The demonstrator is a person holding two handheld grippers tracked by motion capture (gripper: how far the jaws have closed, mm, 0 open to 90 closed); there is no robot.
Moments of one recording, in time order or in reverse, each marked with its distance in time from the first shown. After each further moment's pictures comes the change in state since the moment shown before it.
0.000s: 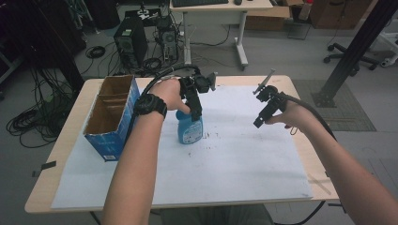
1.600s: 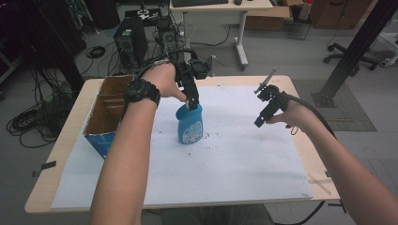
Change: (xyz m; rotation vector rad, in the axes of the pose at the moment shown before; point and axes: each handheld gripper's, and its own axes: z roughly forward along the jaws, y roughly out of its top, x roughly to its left) left arm 0.003 -0.006 -0.055 -0.028 0.038 0.006; right arm -0.002 -0.002 -0.004 0.000 0.003 0.013
